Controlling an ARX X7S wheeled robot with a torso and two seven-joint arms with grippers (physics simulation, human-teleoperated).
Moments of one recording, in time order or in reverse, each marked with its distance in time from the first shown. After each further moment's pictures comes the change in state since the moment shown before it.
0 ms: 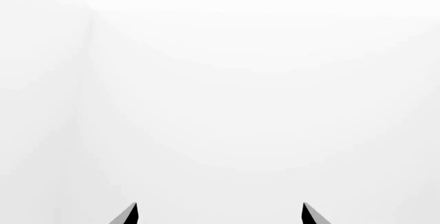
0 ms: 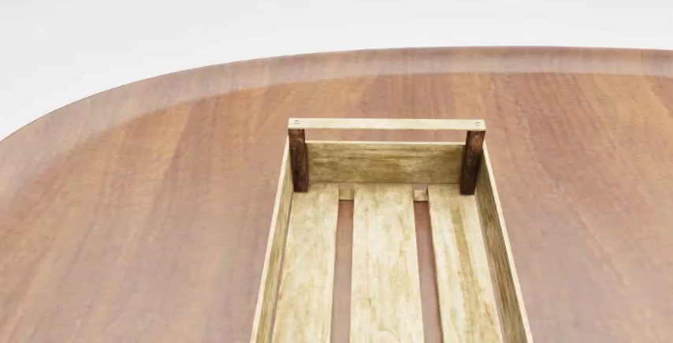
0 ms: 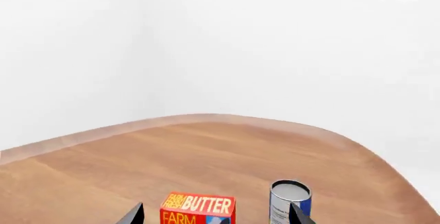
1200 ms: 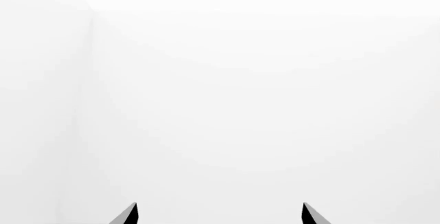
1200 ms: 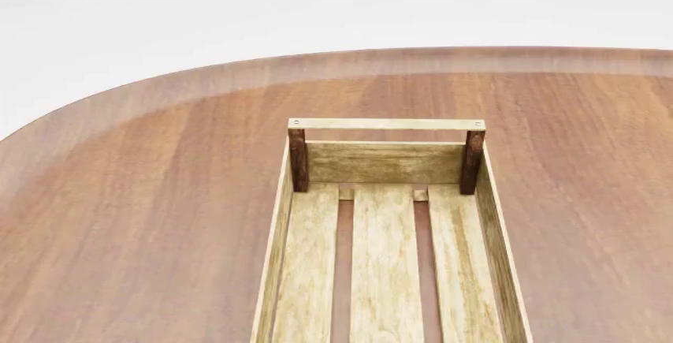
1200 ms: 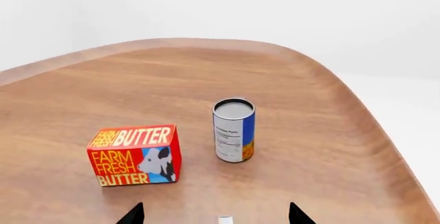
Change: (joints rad) left arm 0.002 -0.012 0.014 0.002 0.012 0.000 -0.023; right arm 0.026 -0.015 0.199 0.021 0.318 0.192 0.046
